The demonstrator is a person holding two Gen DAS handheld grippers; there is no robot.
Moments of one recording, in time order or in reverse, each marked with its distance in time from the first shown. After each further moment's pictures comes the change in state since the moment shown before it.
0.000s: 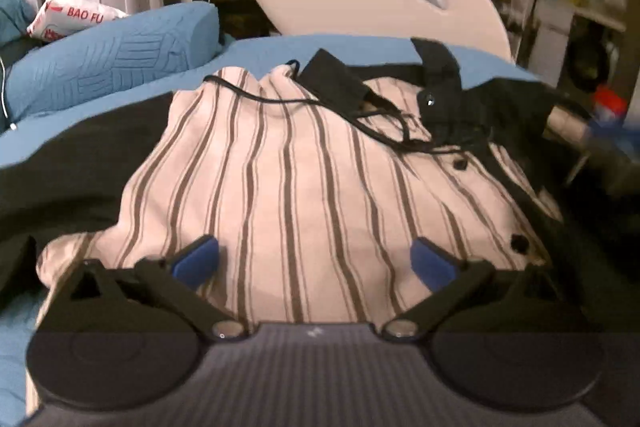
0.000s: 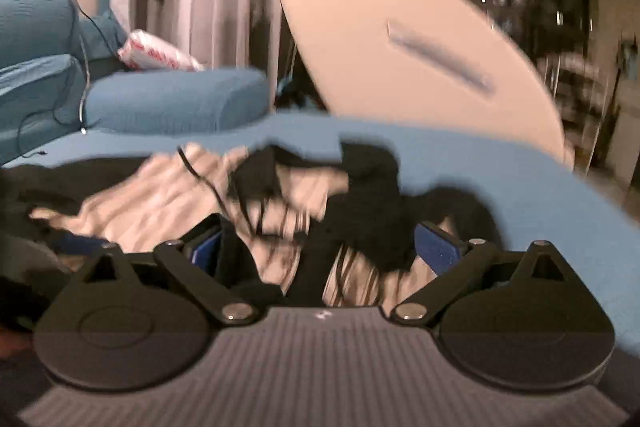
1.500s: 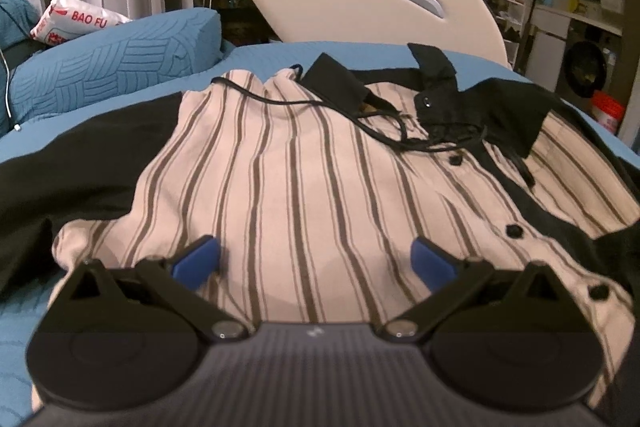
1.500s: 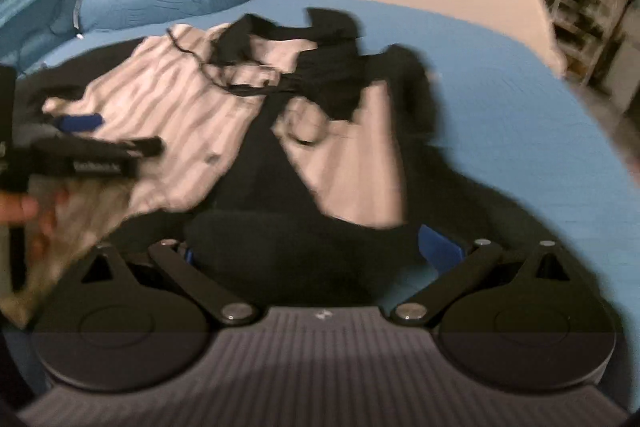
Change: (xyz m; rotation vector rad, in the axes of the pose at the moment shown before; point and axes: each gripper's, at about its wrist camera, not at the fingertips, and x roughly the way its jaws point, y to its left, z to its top) left arm 0.021 -0.007 0.000 0.052 -0.003 0.013; right arm -0.111 -0.042 0.003 -0.119 0.251 -0.115
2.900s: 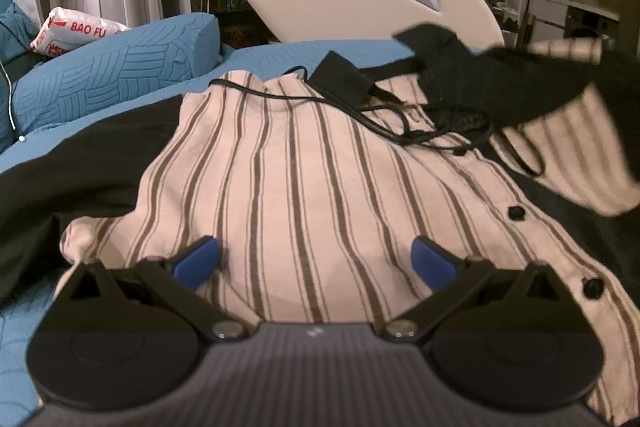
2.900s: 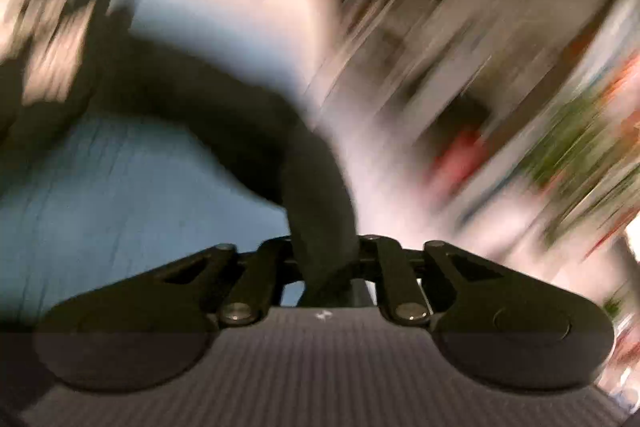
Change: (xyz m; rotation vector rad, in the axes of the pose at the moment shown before) left arm 0.000 -0.003 -0.003 0.033 0.001 0.021; right arm -0.081 -0.172 -0.080 0.061 0.410 -0.360
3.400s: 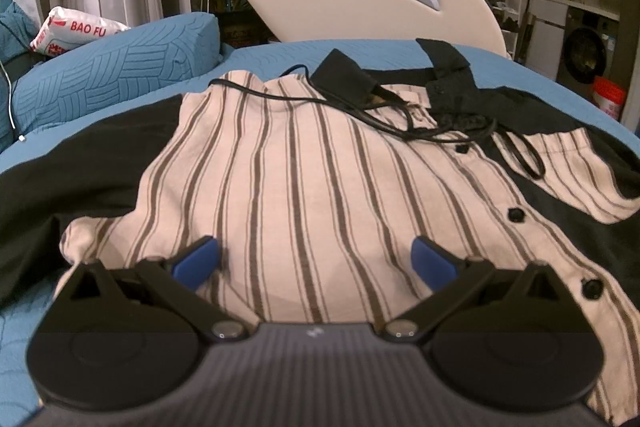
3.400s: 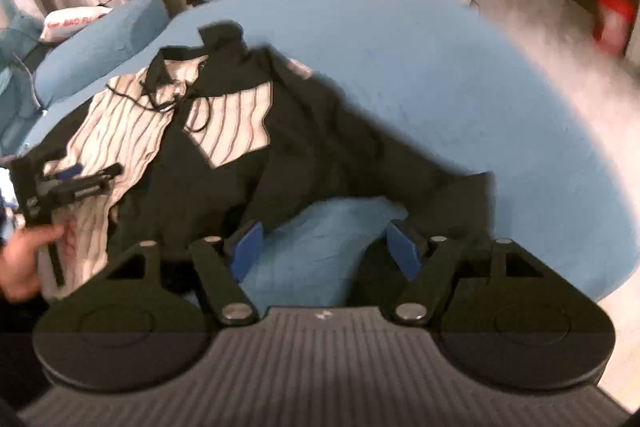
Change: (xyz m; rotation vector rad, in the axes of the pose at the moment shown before) left arm 0.001 0.001 0.001 -0.005 0.000 -0.006; right arm -0.013 0.052 0.048 0.430 -0.210 0.330
